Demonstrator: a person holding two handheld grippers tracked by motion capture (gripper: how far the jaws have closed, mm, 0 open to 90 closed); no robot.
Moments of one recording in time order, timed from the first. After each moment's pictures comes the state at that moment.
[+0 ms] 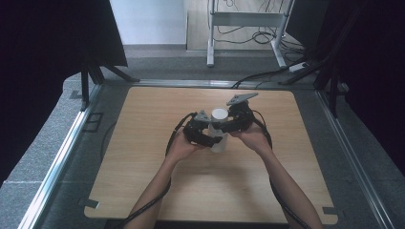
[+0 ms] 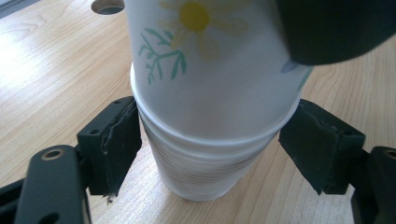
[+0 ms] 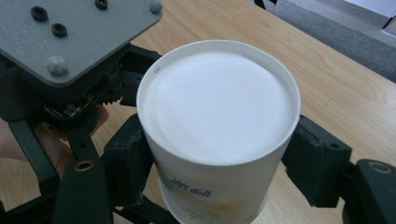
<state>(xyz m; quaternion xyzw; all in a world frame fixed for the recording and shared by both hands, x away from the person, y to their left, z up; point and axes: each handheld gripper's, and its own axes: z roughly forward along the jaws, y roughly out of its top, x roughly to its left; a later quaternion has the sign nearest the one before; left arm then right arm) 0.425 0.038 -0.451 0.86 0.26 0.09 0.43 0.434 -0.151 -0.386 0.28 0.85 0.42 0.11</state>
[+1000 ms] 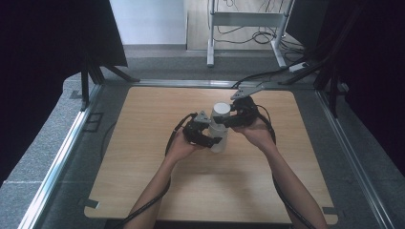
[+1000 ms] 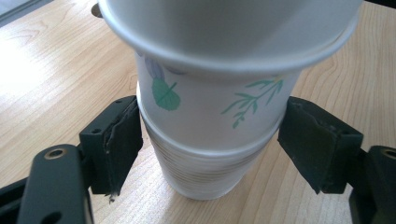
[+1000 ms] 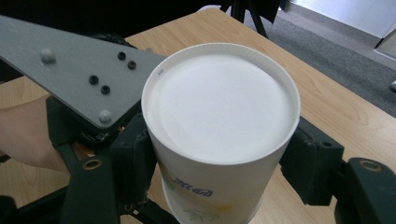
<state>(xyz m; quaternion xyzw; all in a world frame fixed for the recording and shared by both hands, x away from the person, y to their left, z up) 0.424 0.039 -0.453 0.87 0.24 0.10 0.43 0.429 -0.157 -0.356 0.27 0.84 0.45 0.12</state>
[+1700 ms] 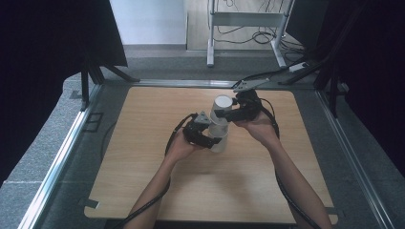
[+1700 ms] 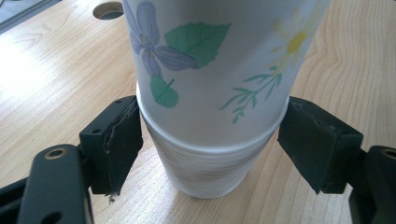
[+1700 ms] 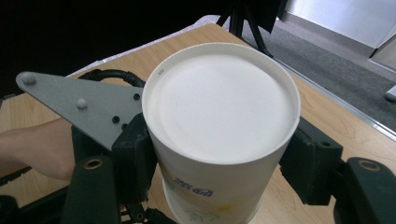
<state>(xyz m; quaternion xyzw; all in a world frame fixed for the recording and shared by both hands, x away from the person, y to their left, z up) 0.424 0.039 -0.454 0.87 0.23 0.10 0.42 0.427 -0.160 -0.328 0.27 0.84 0.46 0.12</state>
